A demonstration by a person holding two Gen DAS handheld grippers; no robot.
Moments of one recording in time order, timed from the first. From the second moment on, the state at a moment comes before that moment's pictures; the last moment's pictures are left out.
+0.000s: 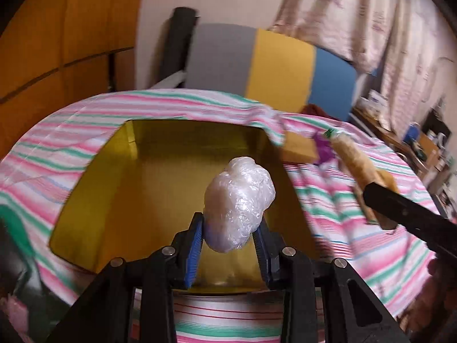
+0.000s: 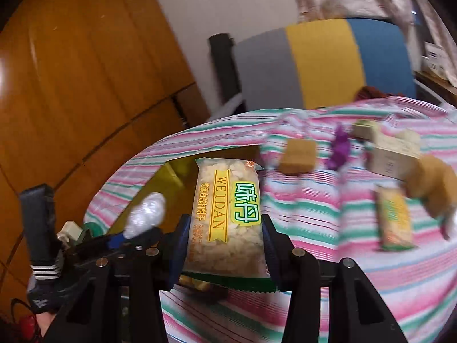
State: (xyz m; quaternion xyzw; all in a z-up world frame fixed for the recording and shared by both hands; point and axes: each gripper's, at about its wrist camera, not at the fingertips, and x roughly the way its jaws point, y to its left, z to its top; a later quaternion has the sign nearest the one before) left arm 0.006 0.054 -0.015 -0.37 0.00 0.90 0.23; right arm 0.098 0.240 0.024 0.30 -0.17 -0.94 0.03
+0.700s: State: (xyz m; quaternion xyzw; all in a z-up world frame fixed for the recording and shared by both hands) left arm -0.033 -0.035 -0.032 -0.40 -0.06 0.91 0.09; right arm 0.007 0.143 -0.025 0.40 -0.12 -0.90 0.08
